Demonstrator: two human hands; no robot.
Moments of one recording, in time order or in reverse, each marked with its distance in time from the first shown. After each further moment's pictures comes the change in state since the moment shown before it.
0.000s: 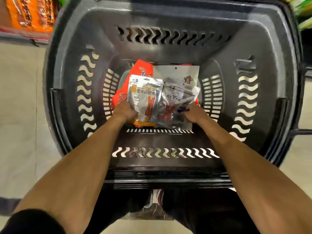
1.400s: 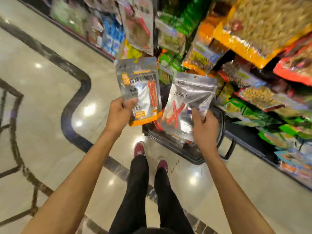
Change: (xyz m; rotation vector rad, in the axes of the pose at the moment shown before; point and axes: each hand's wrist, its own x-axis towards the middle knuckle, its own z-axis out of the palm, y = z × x) left_hand -0.558 0.004 -0.254 -1.108 0.697 0.171; right_hand -0.536 -0.156 -0.209 0.585 0.476 -0.664
